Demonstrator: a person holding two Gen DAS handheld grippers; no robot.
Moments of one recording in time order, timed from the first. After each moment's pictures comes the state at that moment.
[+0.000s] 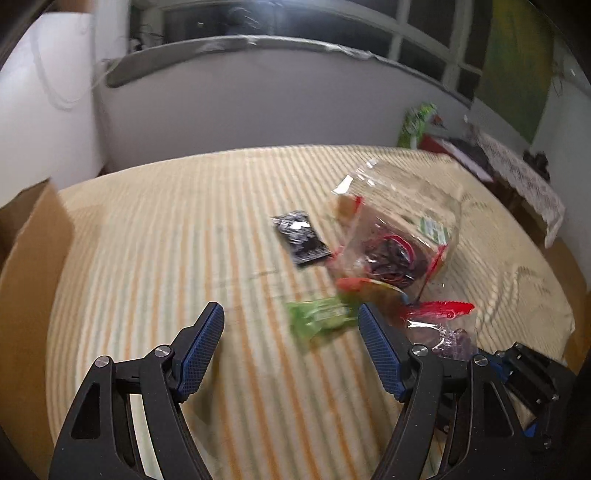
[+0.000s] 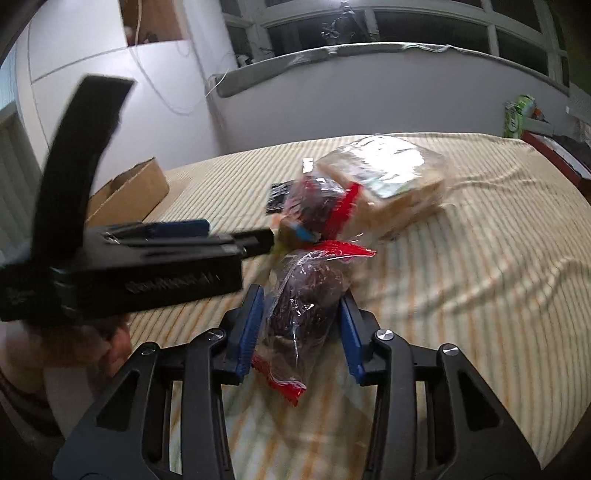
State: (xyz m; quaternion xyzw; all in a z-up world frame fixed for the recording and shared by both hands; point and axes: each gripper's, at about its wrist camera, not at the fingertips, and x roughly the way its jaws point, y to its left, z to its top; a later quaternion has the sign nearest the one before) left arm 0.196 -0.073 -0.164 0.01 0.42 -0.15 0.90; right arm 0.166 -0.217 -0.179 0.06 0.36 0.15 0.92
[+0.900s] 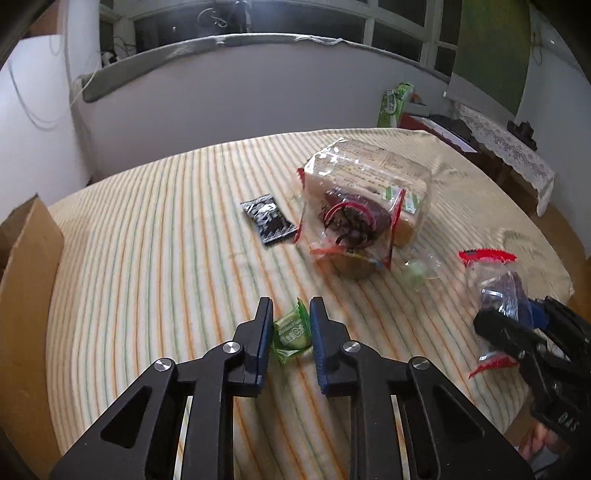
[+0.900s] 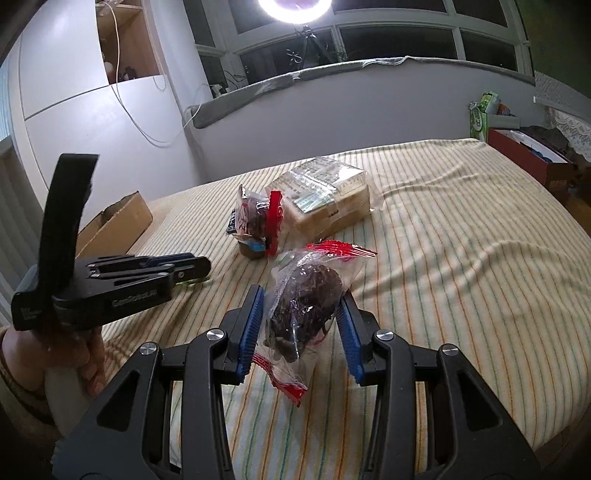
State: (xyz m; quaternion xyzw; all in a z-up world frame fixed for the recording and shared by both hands) left arm 0.185 -0.085 -0.160 0.04 0.42 -0.17 0.89; right arm 0.137 -0.258 -0.163 0.09 0.33 0.11 0.93
